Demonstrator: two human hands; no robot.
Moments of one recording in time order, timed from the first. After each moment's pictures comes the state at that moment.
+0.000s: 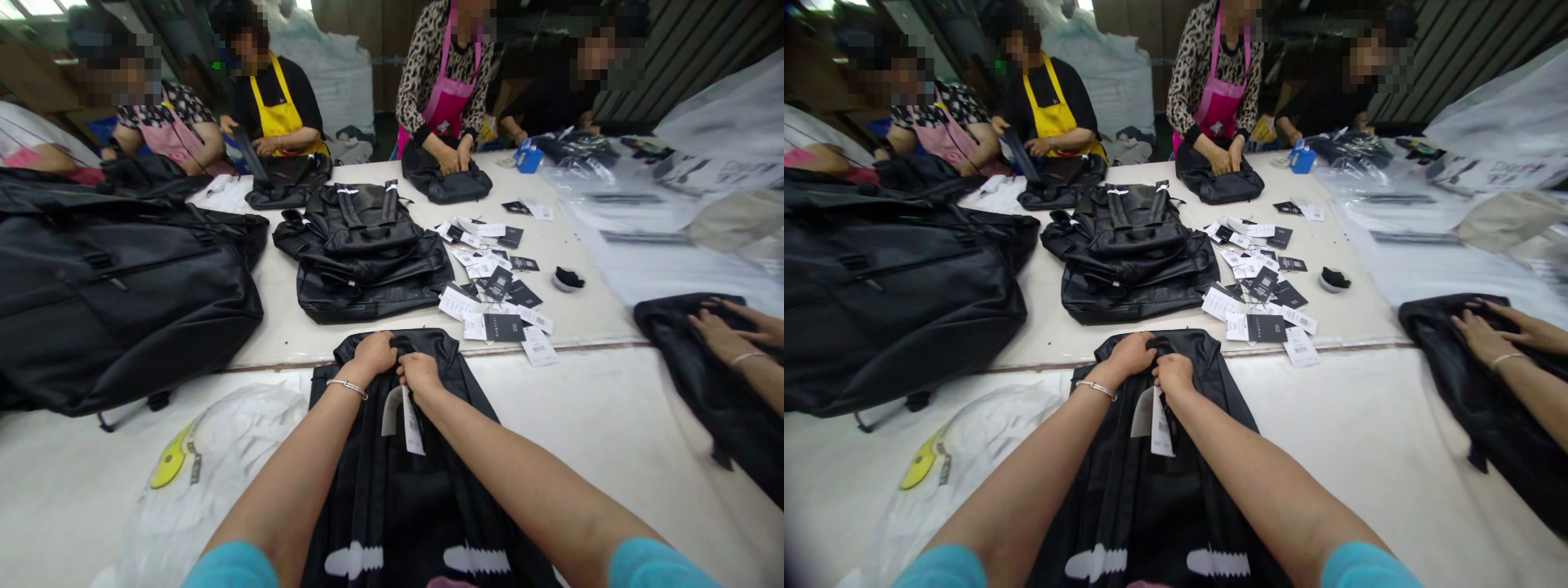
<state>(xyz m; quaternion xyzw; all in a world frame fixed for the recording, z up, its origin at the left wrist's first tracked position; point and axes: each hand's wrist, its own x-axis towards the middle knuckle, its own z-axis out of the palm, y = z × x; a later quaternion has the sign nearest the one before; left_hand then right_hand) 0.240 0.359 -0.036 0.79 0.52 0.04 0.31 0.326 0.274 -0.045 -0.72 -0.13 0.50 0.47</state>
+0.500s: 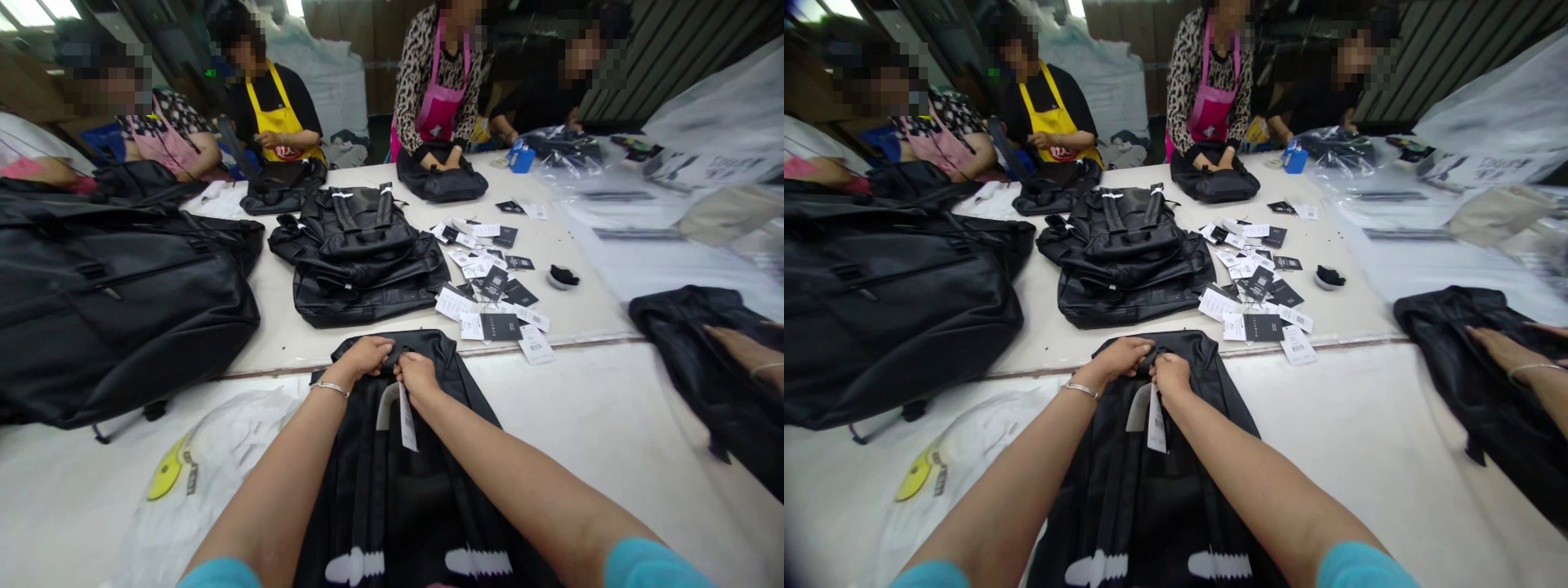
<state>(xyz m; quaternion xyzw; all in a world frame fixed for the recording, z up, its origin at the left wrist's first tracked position) 0.224 0.358 -0.022 0.63 0.52 0.04 0.58 0.326 0.275 -0.046 -0.68 -0.14 0.50 0.52</state>
